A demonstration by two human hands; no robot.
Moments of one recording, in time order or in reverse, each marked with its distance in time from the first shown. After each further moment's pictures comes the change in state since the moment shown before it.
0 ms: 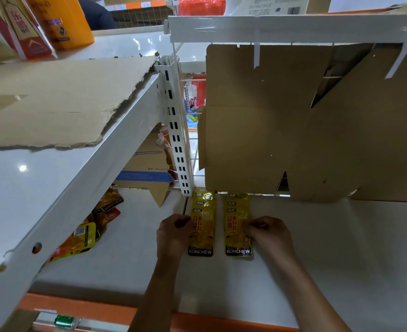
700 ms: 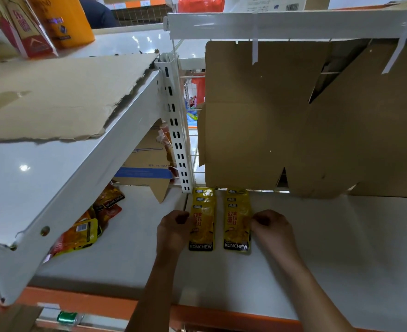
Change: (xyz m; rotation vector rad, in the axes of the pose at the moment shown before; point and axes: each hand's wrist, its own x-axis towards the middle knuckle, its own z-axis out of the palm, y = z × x) left_hand -0.008 0.005 -0.006 0.140 -0.010 0.085; right_hand -0.006 -0.003 -0.004 -0.189 0.049 -0.082
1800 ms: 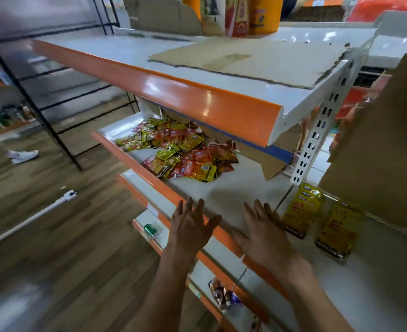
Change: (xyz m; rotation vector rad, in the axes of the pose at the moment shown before) left_hand -0.140 -0.081 -0.146 0.707 0.258 -0.110; right_hand -0.142 -0.079 0.101 -0.737 -0.607 -0.879
